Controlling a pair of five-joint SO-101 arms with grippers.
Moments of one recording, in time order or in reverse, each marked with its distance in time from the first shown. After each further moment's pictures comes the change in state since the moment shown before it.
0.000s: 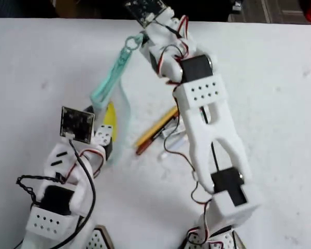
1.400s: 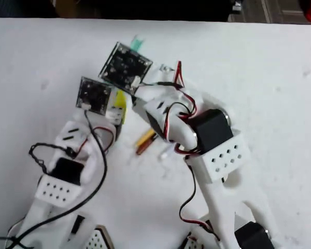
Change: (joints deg) left arm 1.9 23.8 -10.6 -9.8 -1.9; right arm -13.8 -34.5 25.0 12.7 6.8
